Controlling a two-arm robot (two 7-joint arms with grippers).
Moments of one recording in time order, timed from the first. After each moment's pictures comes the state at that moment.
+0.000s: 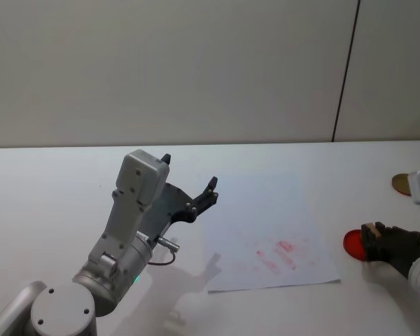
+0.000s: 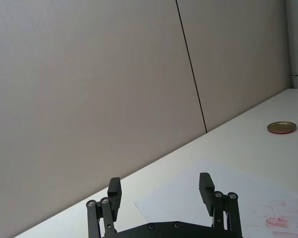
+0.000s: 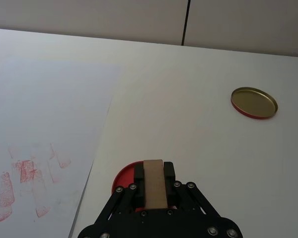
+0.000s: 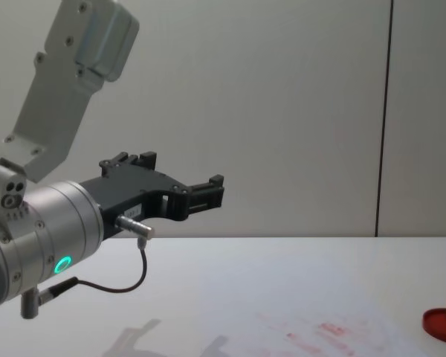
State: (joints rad) left arm -0.24 0.38 0.45 -1.63 -0.20 0.01 -0.01; right arm 0.14 0.29 -0.19 -1.56 0.26 0.46 0.03
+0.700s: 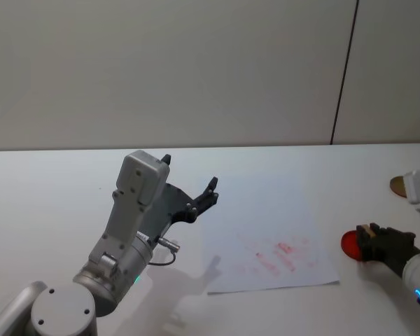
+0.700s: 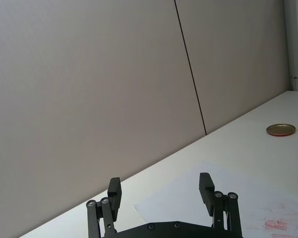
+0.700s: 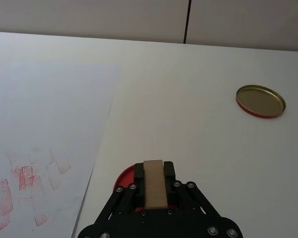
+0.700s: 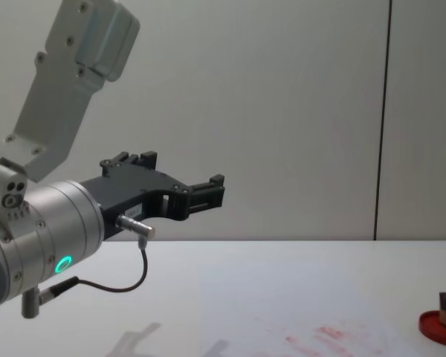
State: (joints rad) left arm -0.24 0.38 0.45 -1.63 -0.20 0.01 -0.01; right arm 0.17 0.26 -0.19 -1.50 0.26 0.45 0.05
